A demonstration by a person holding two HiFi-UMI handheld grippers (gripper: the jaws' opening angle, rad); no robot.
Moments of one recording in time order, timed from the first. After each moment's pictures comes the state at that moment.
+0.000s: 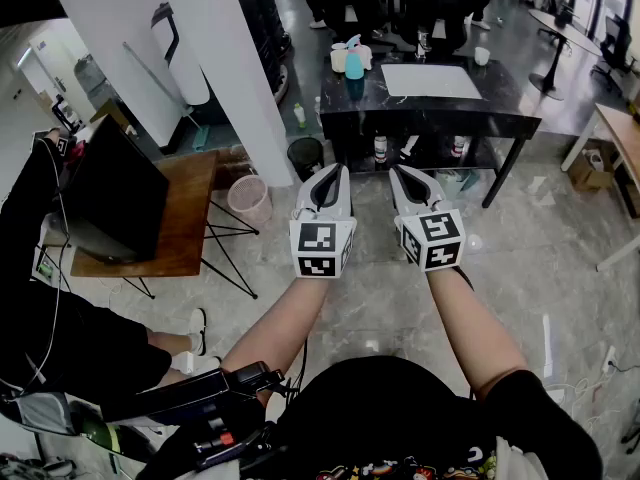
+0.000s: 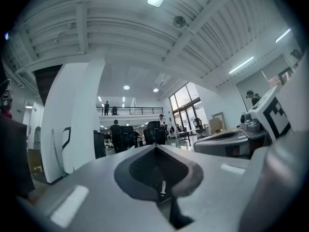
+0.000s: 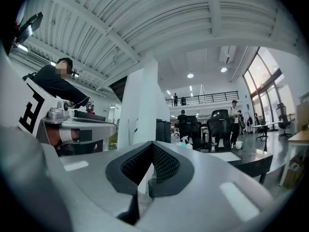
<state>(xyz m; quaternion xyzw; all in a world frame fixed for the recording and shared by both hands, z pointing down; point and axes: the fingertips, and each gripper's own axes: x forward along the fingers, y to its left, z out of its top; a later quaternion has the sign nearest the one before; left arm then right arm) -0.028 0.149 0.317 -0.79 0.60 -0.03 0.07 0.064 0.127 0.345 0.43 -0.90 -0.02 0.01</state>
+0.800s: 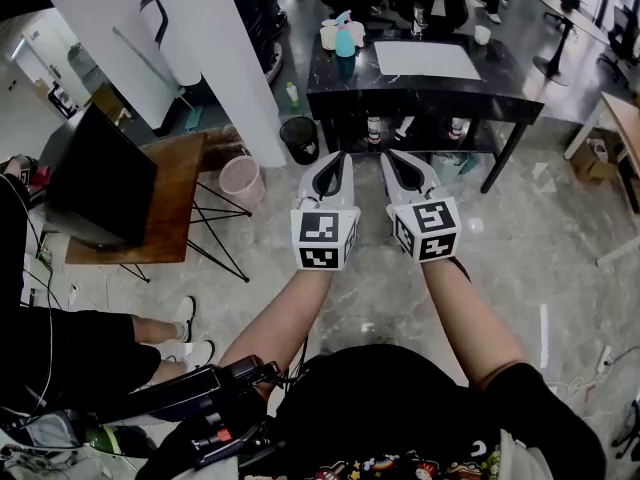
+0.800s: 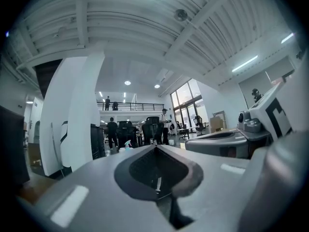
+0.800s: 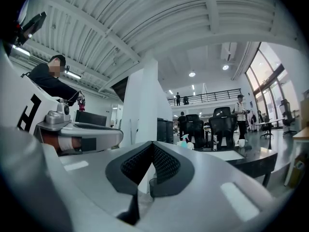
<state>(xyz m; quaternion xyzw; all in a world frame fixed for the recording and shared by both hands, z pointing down) 0.020 0.113 0.345 -0.79 0.61 -0.03 0.05 0.088 0.094 0.361 0.41 -0.91 -0.02 0.00</state>
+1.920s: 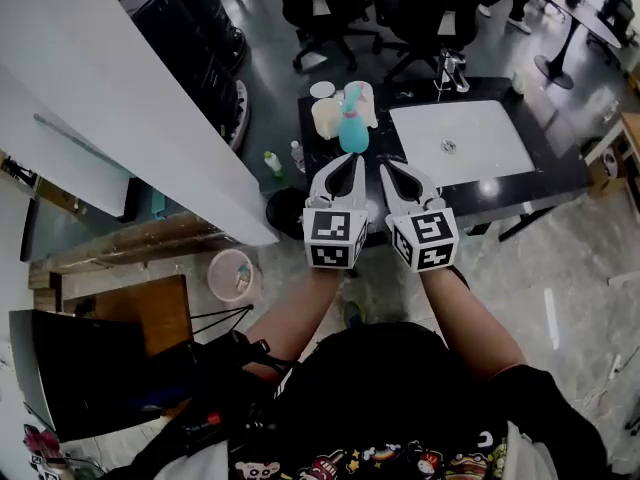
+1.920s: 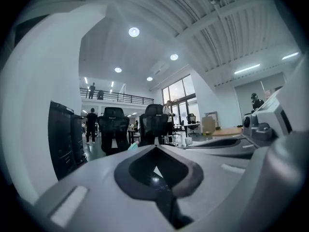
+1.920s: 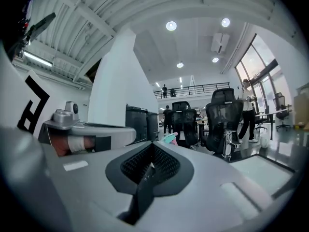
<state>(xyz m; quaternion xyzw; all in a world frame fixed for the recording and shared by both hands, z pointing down) -0.119 -0.480 0.371 -0.85 0.52 -0.04 0.01 -0.072 -0.472 0.393 0.48 -0.87 0.03 0.02</state>
